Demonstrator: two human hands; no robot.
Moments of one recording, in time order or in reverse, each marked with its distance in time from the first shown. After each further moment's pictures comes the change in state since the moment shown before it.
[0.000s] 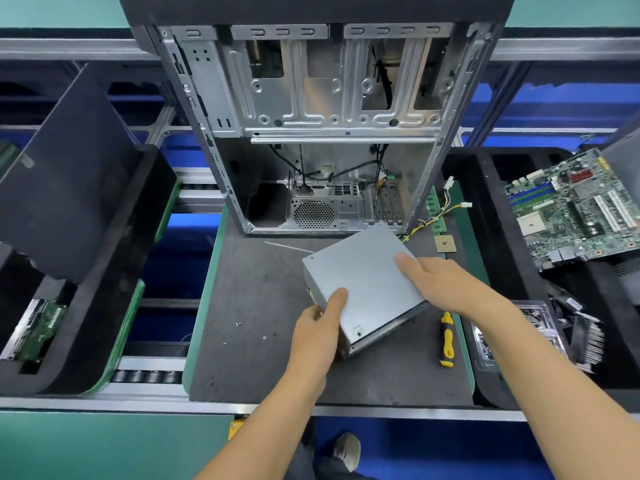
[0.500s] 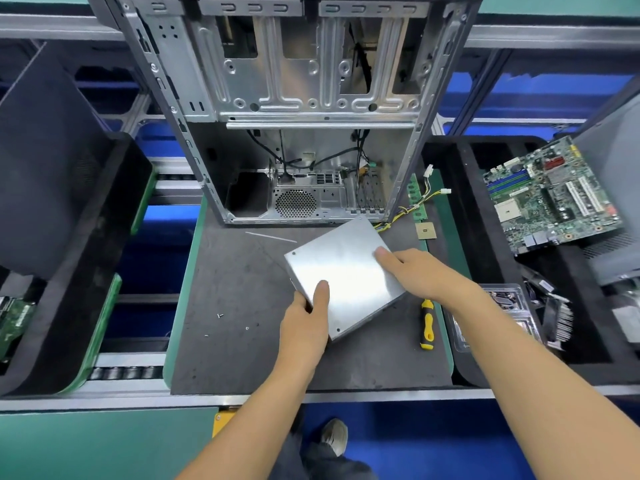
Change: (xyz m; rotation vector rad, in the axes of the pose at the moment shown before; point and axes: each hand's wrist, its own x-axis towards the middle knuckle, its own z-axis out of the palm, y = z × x) left_hand 0.000 -0.010 0.008 0.153 0.036 0.086; right_hand 0.002 0.005 0.007 -0.018 -0.037 -0.019
